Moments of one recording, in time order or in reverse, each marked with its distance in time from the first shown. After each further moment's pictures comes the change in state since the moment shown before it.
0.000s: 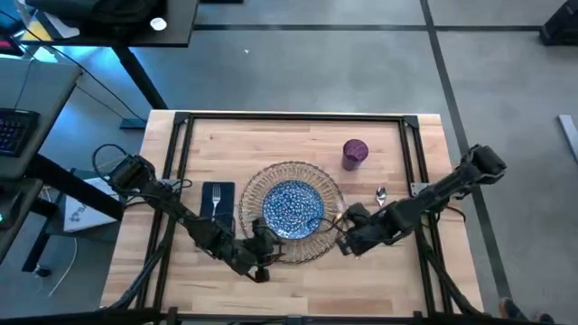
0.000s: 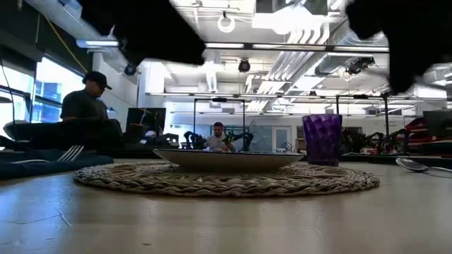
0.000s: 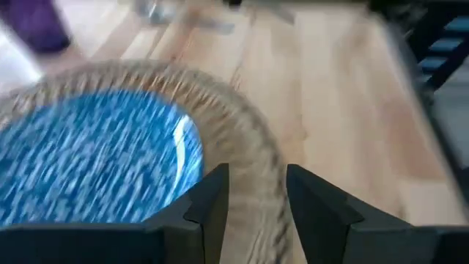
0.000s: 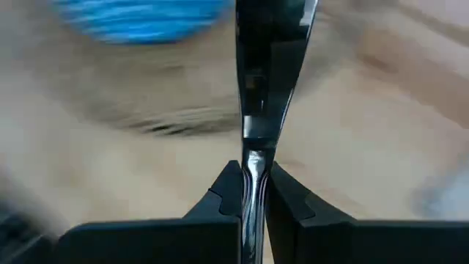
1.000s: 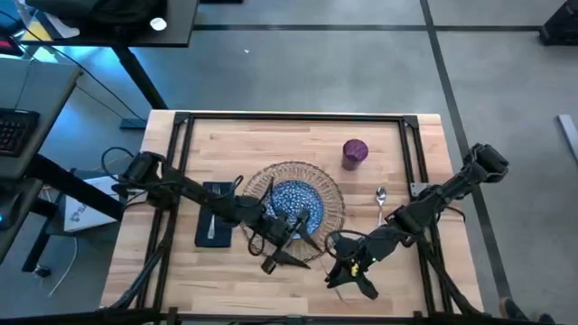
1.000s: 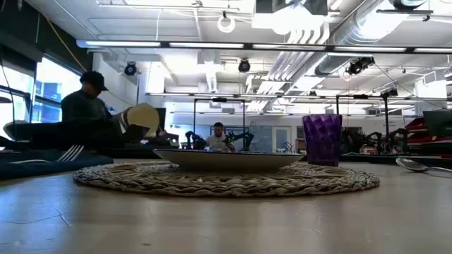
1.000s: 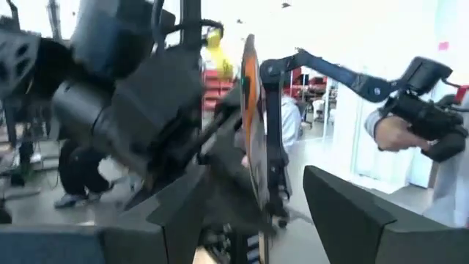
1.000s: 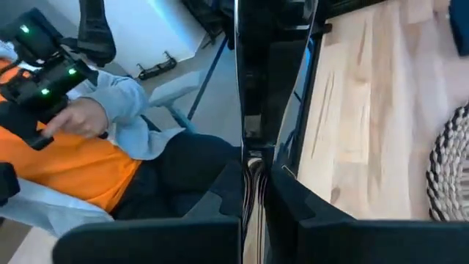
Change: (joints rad) left arm 0.279 0.082 0.157 0.720 0.855 0.311; right arm 0.052 -0.015 0.003 0.711 -0.253 -0.812
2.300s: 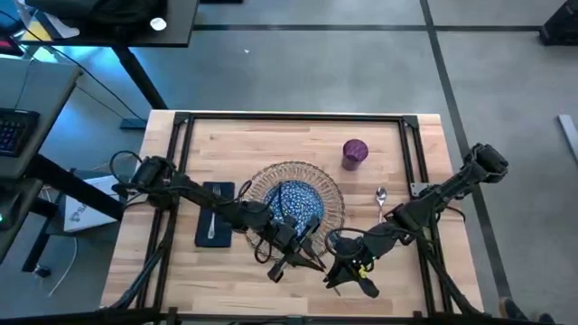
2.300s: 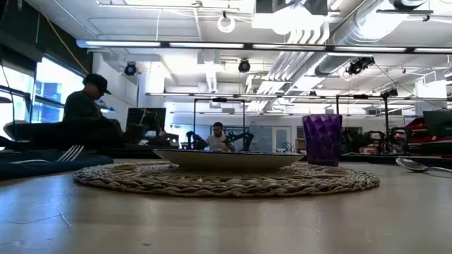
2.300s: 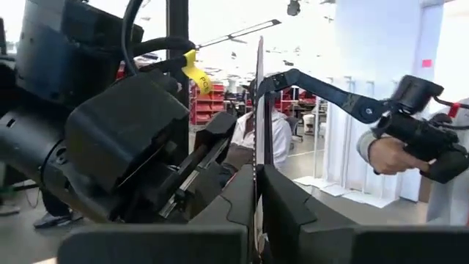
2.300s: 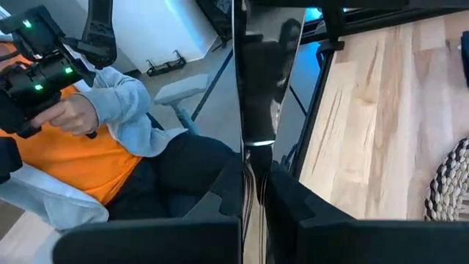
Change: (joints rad) left arm -0.017 0.077 0.122 -0.008 0.000 -0.039; right arm -0.021 0.001 0.000 0.038 -0.030 -0.092
